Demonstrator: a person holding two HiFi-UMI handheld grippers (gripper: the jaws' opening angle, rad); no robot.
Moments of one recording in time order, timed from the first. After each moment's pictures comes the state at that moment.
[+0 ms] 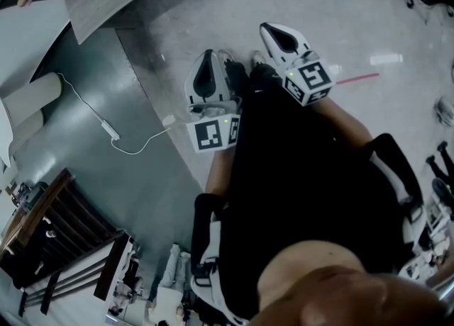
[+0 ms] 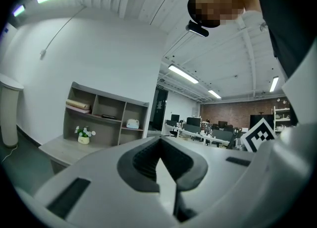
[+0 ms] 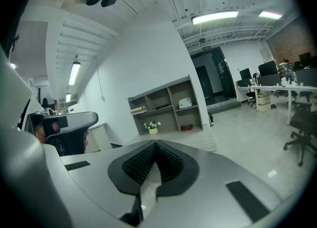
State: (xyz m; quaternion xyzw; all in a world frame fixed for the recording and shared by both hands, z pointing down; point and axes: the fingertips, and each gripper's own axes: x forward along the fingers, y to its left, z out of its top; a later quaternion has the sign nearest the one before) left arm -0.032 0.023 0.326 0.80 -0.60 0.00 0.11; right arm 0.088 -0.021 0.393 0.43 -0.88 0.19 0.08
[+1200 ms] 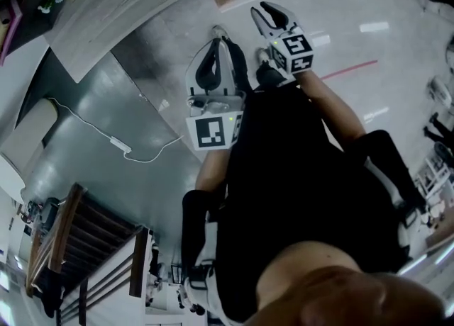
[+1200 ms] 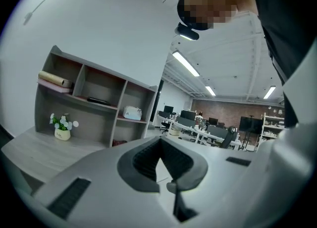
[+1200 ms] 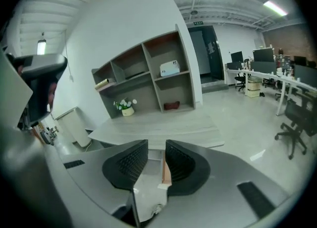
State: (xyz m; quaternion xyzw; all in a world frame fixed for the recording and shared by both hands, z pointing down) left arm -0.108 -0.209 0.390 0.82 -0.54 0.00 0.18; right arm 0.004 -0.245 0.567 0.48 -0.81 0.27 0.20
